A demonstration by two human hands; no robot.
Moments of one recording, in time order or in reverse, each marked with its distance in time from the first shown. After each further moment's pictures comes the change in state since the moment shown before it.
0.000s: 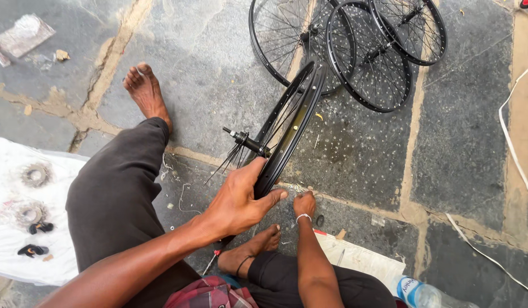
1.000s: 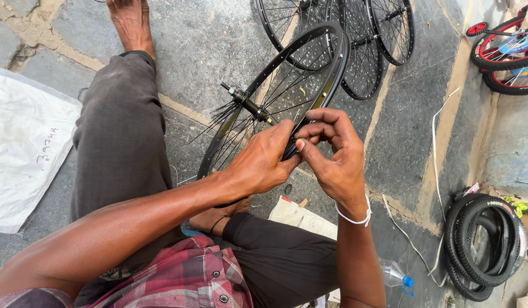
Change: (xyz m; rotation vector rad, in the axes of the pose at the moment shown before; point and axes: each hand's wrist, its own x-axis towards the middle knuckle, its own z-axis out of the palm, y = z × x) left_hand -0.018 -0.023 0.012 -0.155 0.056 0.152; right_hand -0.152 -0.305 -0.352 0.522 -0.481 -0.808
